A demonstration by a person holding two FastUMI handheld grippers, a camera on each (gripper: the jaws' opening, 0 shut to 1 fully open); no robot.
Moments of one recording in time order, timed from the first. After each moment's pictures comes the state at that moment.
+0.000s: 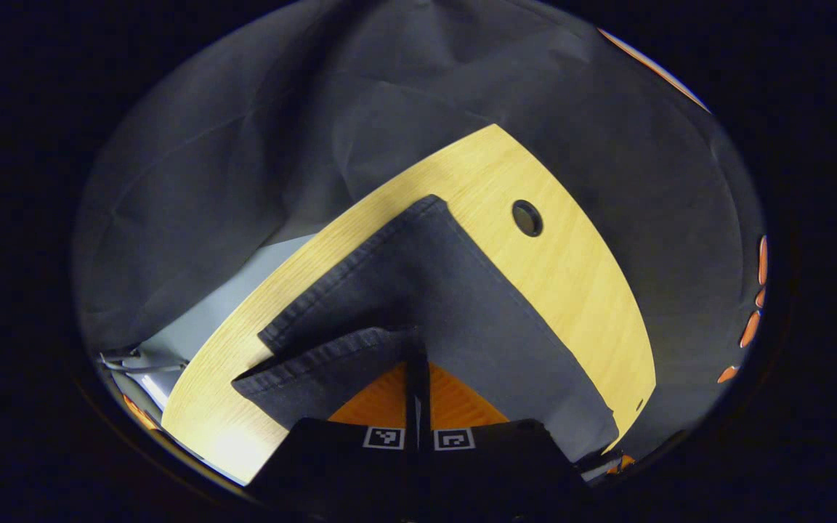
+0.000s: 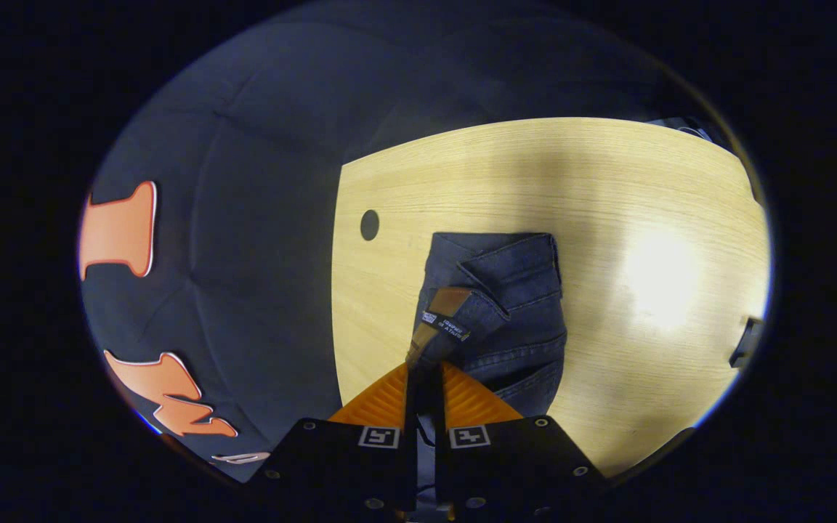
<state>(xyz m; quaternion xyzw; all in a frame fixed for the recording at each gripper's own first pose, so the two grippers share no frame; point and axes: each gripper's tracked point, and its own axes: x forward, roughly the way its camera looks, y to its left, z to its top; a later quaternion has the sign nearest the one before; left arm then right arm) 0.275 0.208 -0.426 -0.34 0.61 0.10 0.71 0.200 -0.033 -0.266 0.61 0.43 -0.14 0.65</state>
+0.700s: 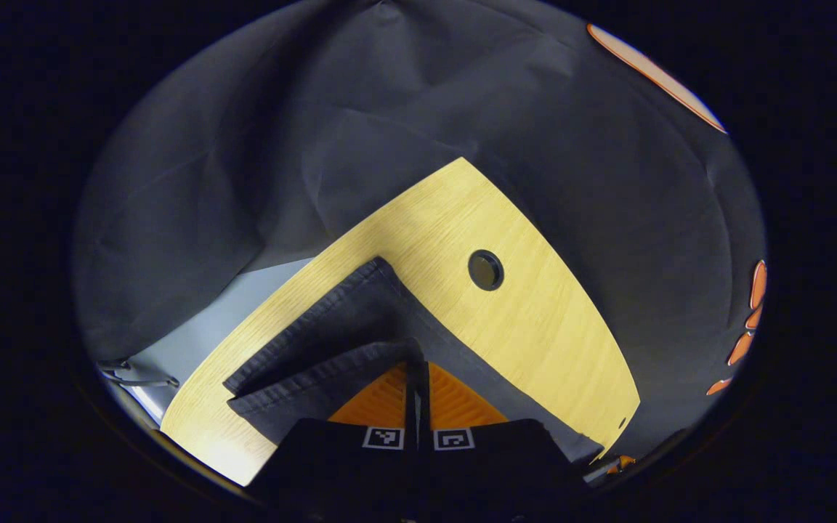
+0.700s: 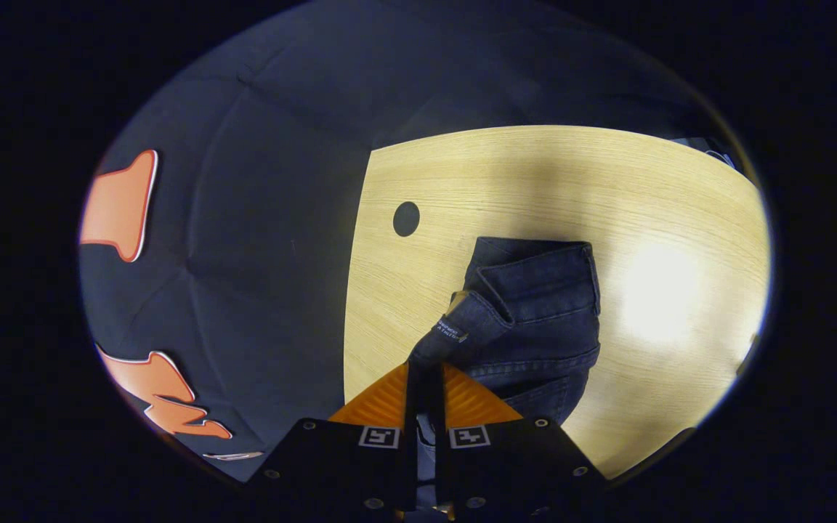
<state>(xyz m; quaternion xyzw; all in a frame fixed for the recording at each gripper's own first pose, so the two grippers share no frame) 0.349 0.203 -0.420 -0.35 0.58 0.09 0.73 0.273 -0.019 -0.260 0.61 0.43 -0.14 0.65</state>
